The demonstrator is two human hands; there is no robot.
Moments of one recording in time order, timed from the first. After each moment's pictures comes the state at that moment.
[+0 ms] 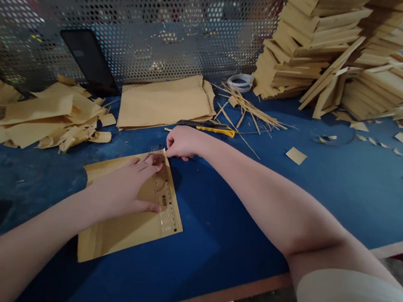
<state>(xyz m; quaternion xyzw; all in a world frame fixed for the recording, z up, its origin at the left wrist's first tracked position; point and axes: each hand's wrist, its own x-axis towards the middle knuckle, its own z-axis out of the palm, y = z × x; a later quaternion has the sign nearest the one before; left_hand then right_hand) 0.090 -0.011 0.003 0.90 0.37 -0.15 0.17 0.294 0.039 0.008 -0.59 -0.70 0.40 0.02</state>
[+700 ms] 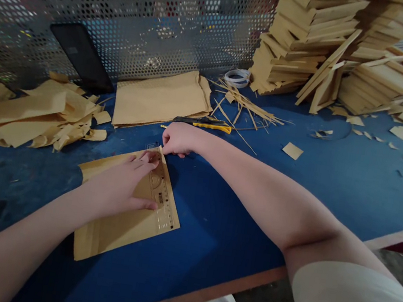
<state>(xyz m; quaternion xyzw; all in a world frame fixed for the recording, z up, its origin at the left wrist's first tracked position) 0.088 -0.010 0.000 0.91 0.37 -0.14 0.16 0.292 0.038 0.011 -0.60 -0.70 0.39 0.01</state>
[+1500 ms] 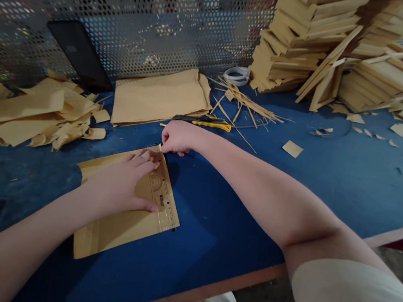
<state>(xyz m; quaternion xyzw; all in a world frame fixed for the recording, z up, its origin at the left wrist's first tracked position) 0.090 -0.011 0.003 0.91 0.36 -0.13 0.16 0.293 0.040 0.008 -0.59 -0.70 0.39 0.02</state>
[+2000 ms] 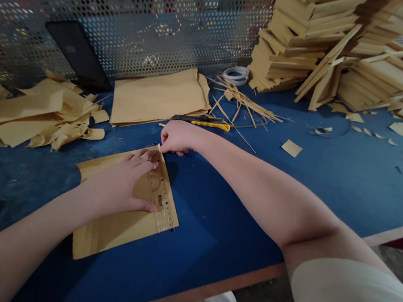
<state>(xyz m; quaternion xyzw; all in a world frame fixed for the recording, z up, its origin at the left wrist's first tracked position) 0.087 -0.011 0.001 0.91 0.35 -0.12 0.17 0.295 0.041 0.007 -0.59 -0.71 0.39 0.02</state>
